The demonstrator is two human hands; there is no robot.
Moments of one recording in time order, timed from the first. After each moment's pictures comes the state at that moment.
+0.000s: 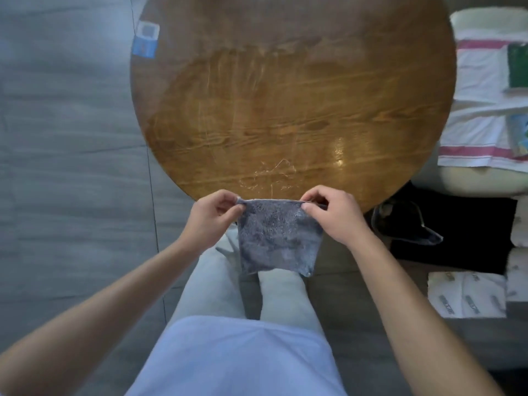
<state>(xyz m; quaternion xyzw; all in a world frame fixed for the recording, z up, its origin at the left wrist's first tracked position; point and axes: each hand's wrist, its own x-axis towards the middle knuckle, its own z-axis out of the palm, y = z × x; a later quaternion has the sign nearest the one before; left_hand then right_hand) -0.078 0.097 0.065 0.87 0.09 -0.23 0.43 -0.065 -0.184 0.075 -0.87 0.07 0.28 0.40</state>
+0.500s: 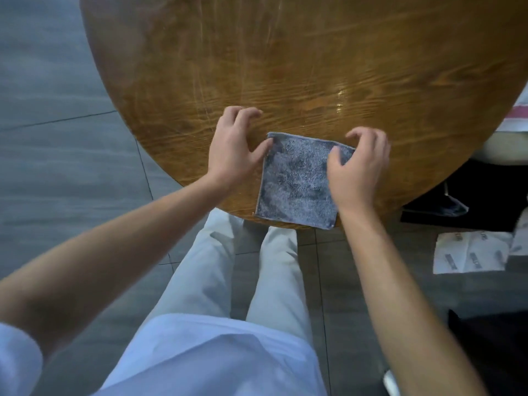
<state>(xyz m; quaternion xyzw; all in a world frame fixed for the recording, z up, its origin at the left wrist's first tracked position) 0.054 0.097 -0.039 0.93 -0.01 -0.15 0.34 0.001 -0.128 -0.021 -0.94 0.22 -0.02 0.25</state>
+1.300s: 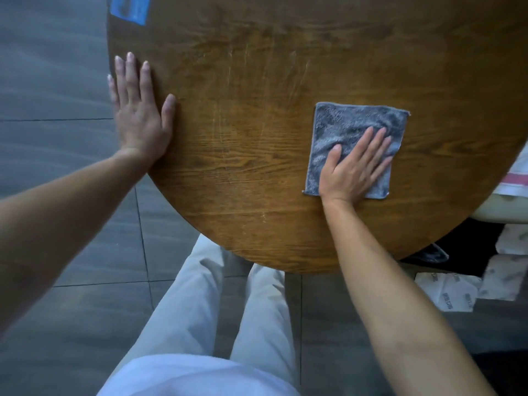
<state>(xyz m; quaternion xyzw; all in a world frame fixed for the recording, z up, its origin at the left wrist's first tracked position) 0.162 0.271 -0.098 0.99 0.05 -0.06 0.11 0.089 -0.104 -0.108 -0.97 0.25 -0.01 0.06</state>
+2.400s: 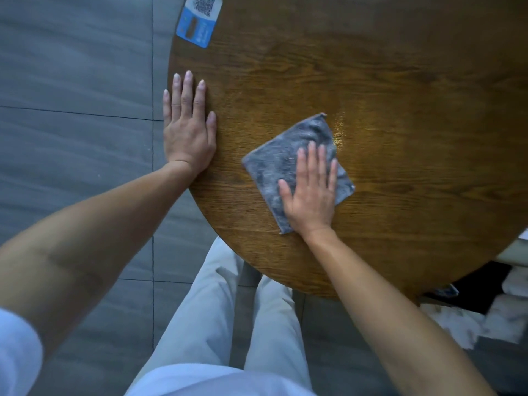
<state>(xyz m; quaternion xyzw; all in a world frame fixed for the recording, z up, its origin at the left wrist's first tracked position) 0.163 0.271 -0.096 0.99 0.06 -0.07 0.11 0.083 -0.001 -0.103 -0.99 -0.09 0.08 0.06</state>
